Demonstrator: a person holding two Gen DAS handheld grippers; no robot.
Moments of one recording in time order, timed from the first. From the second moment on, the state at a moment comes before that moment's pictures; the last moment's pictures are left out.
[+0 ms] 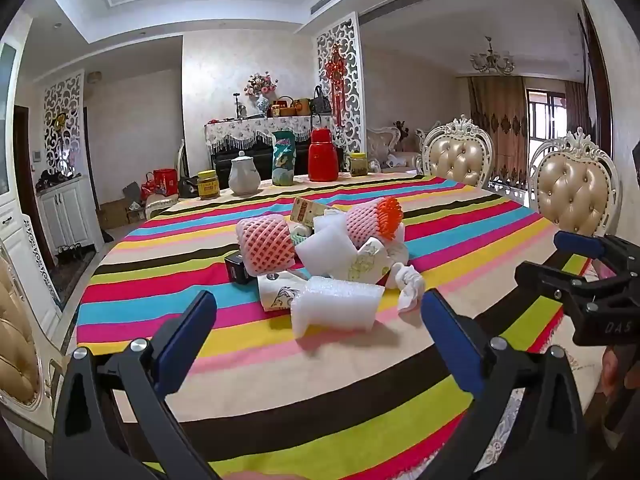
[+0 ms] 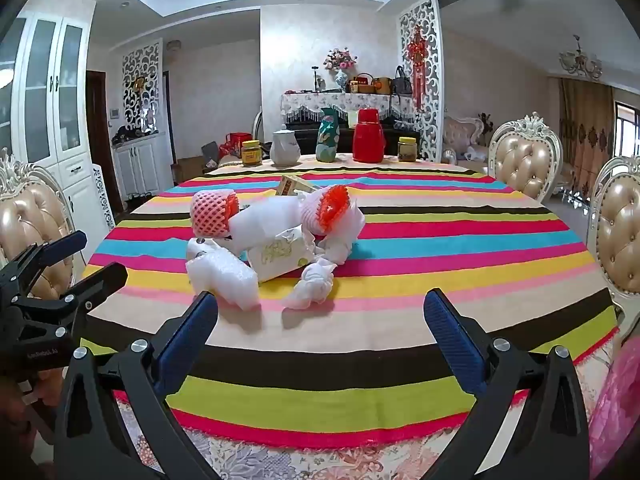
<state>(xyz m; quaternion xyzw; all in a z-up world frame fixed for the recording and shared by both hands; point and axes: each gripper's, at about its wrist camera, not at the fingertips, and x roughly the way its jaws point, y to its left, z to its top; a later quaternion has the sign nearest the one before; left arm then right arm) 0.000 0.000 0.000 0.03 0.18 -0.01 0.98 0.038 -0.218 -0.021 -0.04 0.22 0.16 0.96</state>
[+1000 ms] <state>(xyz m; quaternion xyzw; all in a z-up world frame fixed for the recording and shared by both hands) 0.000 0.004 -0.002 0.02 0.19 -0.01 0.98 0.038 -0.220 -0.018 -0.04 0.22 0.16 0.96</state>
